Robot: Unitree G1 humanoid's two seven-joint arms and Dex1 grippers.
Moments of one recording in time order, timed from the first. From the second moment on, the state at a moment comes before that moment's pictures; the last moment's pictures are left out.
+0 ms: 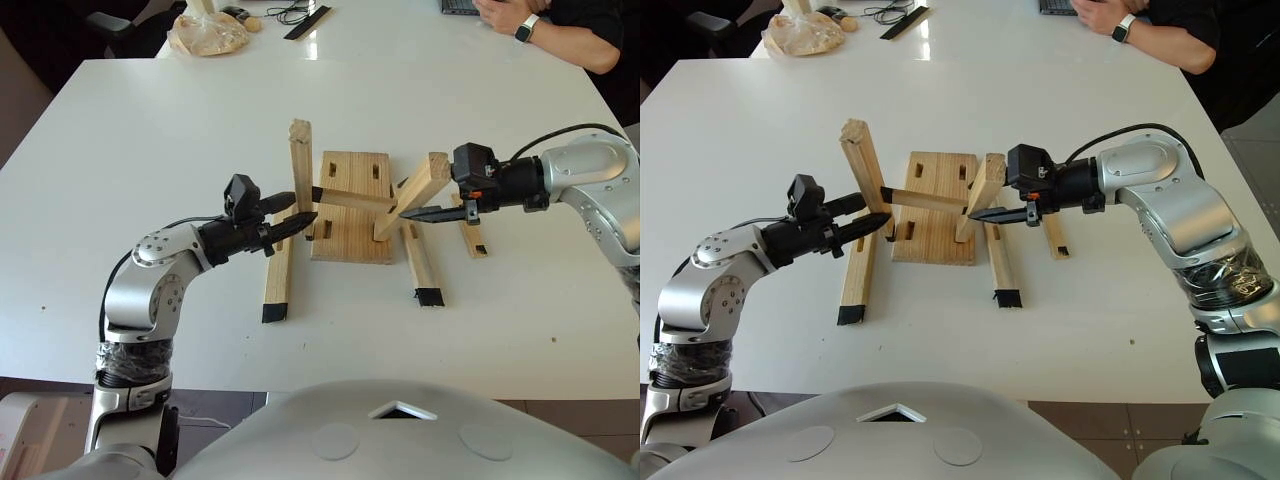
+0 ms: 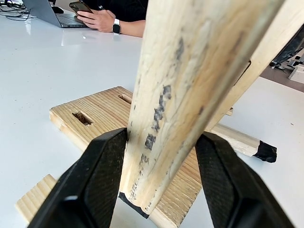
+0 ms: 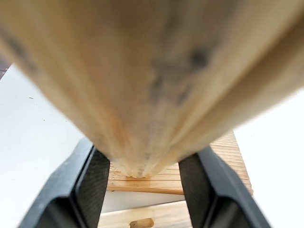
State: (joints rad) left arm -0.01 0.43 0.08 -0.32 -0.47 0.60 -0.90; right arm -0.47 -0.92 0.36 -0.19 0.50 0.32 1.15
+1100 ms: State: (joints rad) left arm -0.05 0.56 0.02 -0.25 -0.41 0.41 -0.98; right arm -0.48 -0.91 0.39 -0.19 0.46 0.23 1.15
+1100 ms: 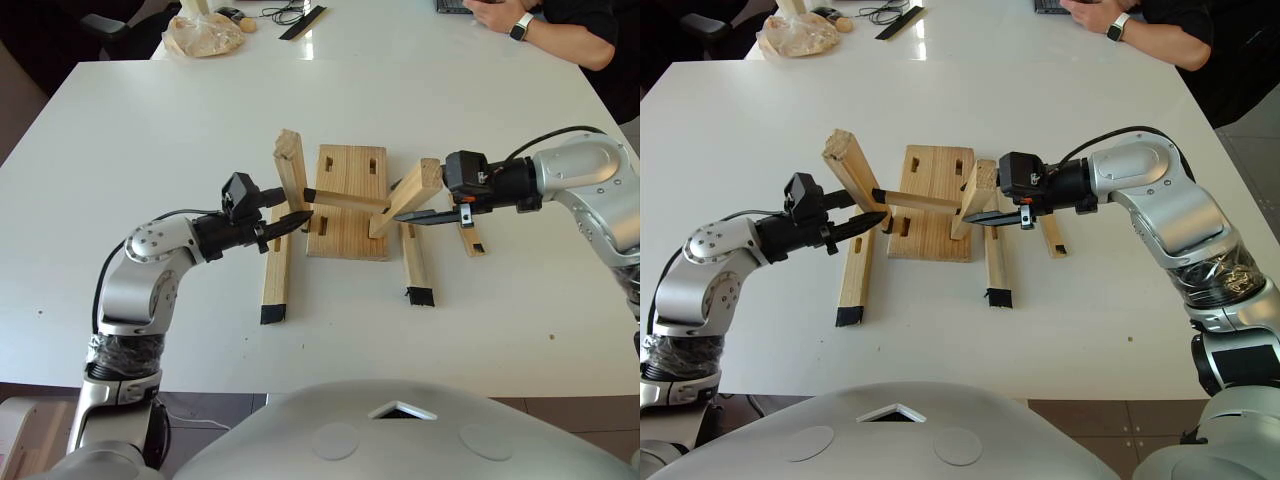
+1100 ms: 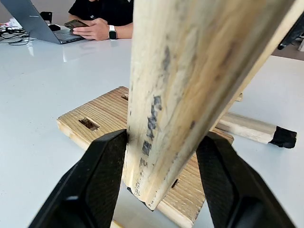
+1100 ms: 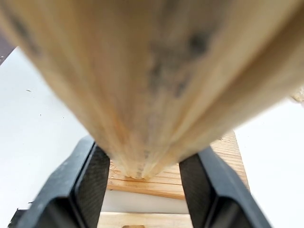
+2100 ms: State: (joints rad) left arm -0.12 0.69 -0.09 -0.30 -0.45 0.49 -1.14; right arm -0.66 -0.91 0.42 -0.10 0.44 0.32 1.42
